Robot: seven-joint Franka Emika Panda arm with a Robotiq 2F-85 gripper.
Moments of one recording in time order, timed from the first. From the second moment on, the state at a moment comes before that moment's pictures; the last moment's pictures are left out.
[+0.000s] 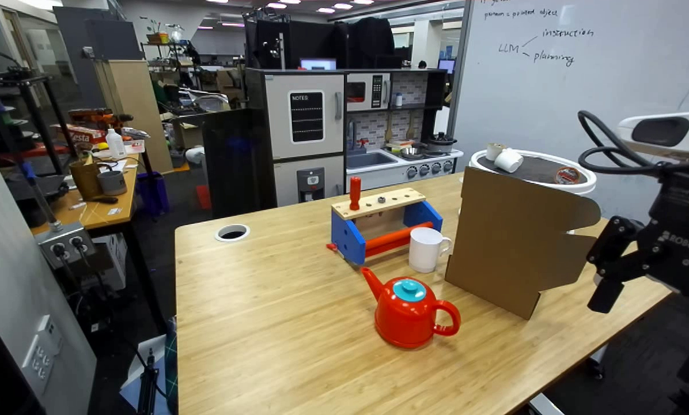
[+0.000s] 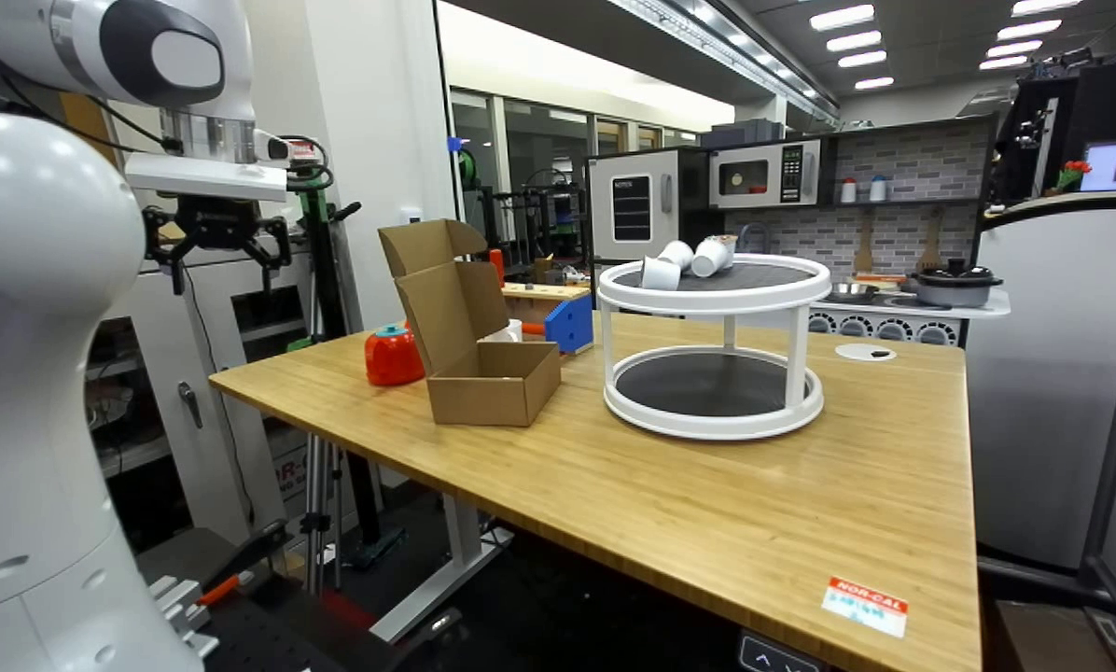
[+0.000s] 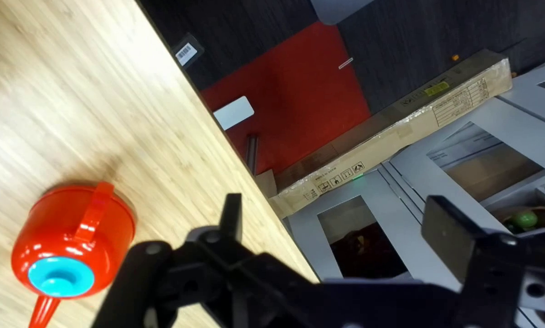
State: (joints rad) arm 0.57 -0.56 0.13 -2.75 0.41 2.34 -0.63
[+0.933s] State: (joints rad) arm 0.64 -0.49 0.06 -2.65 0.37 2.78 -0.86
